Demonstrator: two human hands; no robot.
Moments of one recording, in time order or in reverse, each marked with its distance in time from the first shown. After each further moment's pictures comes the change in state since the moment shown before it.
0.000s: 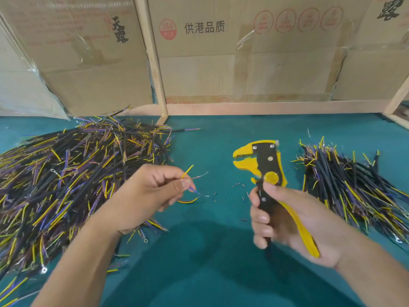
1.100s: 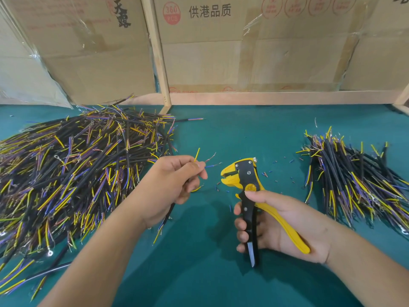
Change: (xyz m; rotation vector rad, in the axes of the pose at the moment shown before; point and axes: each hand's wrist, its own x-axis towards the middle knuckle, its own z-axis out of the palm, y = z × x) left_hand 0.009 0.010 0.035 -0.252 0.138 -0.241; right_hand 0.026 0.034 -0.019 0.051 -0.047 0.288
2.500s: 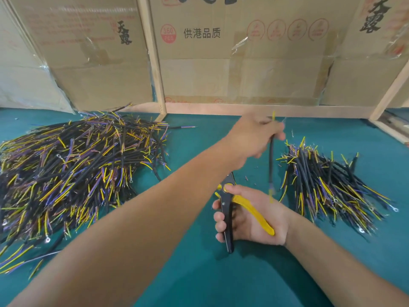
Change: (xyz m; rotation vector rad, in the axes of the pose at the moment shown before) left_hand 0.088 0.079 0.142 0.153 -0.088 0.075; right_hand -0.007 -0.010 0.005 0.057 -0.036 0.052
